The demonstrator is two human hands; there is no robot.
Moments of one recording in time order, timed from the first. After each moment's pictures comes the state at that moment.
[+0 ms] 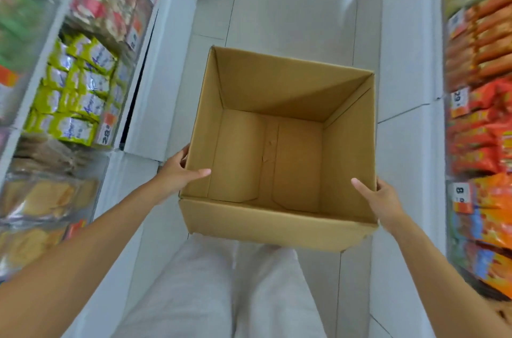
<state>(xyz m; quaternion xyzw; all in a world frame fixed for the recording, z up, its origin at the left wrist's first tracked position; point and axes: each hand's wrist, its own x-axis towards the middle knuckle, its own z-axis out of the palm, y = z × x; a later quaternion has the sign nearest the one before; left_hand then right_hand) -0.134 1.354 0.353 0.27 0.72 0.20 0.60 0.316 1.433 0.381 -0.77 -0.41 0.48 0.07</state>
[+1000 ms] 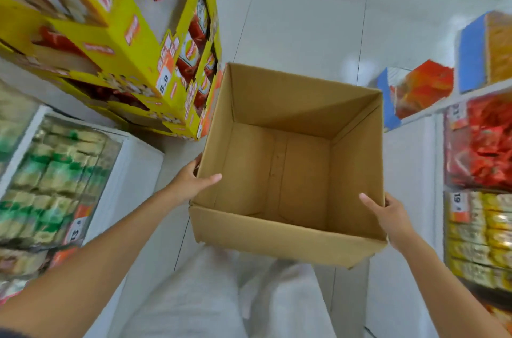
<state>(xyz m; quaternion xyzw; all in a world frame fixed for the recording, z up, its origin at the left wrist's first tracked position) -0.245 2.293 0.367 0.27 0.73 0.21 0.59 0.191 2.382 0.394 -0.77 -0.41 0.48 0.08</state>
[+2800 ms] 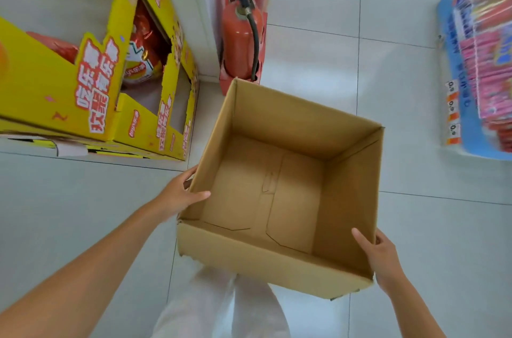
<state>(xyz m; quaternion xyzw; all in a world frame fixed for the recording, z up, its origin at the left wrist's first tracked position) -0.395 3.118 0.199 -0.32 0.71 0.53 0.34 -0.375 3.568 0.220 -0.37 -0.74 0.48 -0.28</state>
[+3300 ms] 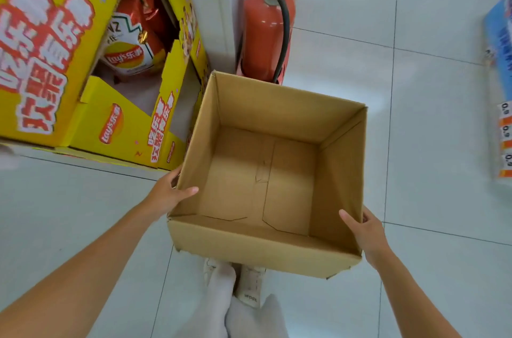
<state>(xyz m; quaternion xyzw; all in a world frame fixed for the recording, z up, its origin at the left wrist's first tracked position) -0.420 3.068 0.060 -0.39 0.72 0.51 0.26 -0.477 3.503 0.053 -0.27 -0.77 0.48 -0.30</state>
